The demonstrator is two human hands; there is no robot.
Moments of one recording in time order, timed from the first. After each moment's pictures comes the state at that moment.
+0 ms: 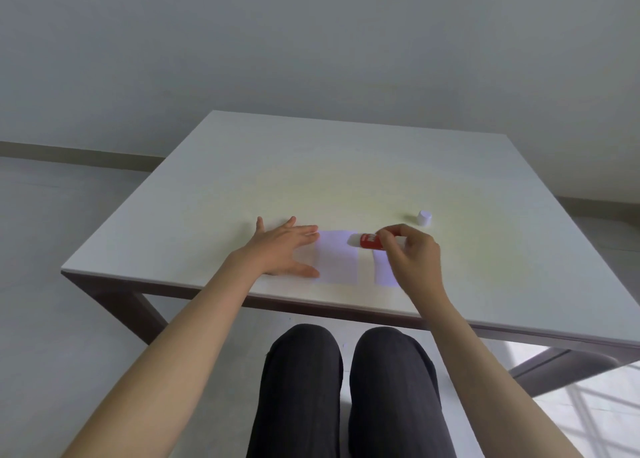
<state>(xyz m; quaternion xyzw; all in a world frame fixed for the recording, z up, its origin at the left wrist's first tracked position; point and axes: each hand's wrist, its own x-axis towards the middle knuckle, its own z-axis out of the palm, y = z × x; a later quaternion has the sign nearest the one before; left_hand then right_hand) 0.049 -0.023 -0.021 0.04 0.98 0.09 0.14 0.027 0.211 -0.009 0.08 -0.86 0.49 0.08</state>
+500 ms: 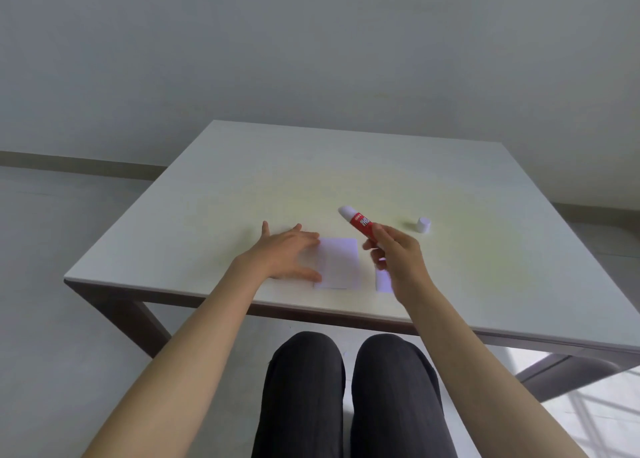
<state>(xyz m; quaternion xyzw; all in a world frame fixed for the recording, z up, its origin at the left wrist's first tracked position) 0.048 -0.019 -0.013 0.04 0.98 0.11 0.13 0.014 0.192 -0.010 0.01 -0.70 0.71 -0.10</state>
